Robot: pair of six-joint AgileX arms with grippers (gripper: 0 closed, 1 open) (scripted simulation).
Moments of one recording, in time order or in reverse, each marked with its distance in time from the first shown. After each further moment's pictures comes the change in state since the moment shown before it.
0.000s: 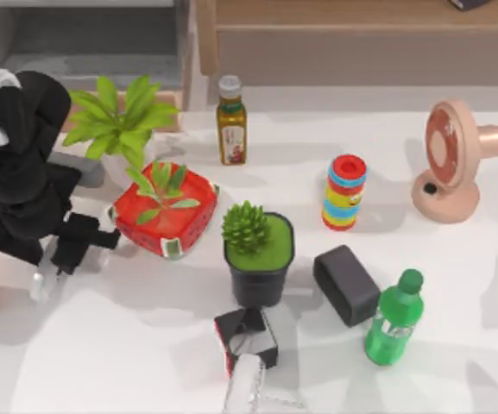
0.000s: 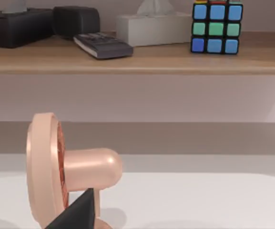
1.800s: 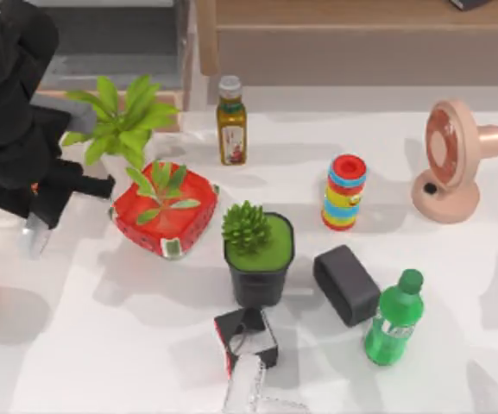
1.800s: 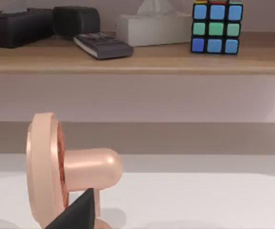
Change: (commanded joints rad) left arm -0.018 -0.102 0.186 -0.243 0.003 -0.024; right arm 0.000 0.000 0.000 0.000 0.000 0.000
